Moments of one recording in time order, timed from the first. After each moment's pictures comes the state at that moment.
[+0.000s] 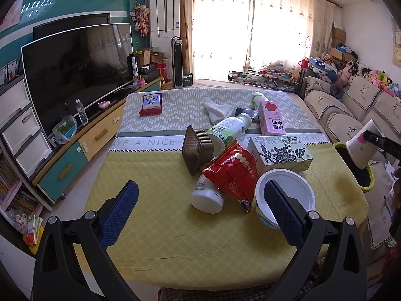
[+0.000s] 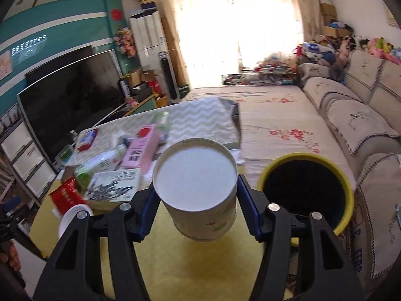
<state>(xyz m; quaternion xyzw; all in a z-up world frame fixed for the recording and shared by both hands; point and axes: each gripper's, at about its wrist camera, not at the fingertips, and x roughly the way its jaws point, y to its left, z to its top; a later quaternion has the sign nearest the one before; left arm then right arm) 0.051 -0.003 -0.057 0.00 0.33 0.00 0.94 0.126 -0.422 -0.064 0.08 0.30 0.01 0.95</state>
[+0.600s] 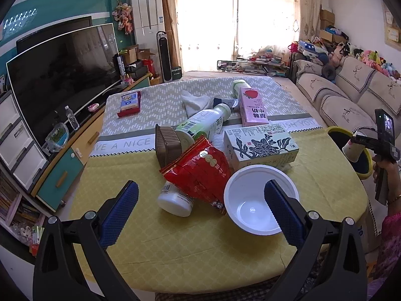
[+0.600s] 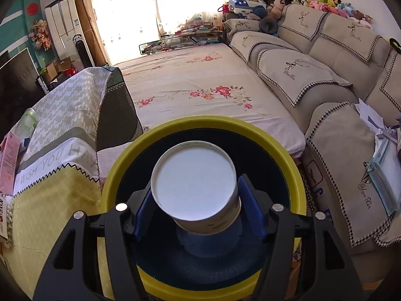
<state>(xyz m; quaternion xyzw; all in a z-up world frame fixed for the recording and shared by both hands) 0.071 -0.052 -0.064 0.04 0.35 -0.03 0.93 0.212 -0.571 -0.172 0.13 0.40 -0.17 0.89</state>
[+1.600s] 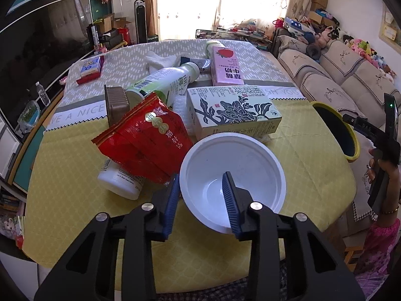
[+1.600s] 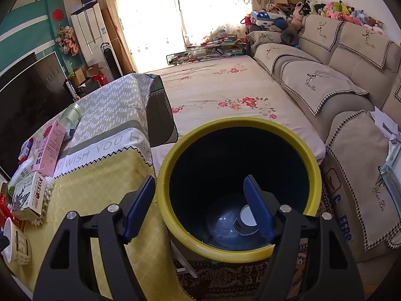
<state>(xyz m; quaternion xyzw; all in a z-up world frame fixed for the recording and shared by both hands) 0.103 -0.081 -0.112 0.01 0.45 -0.09 0.89 0.167 -0.527 -0.141 0.13 0.36 -0.10 0.92</state>
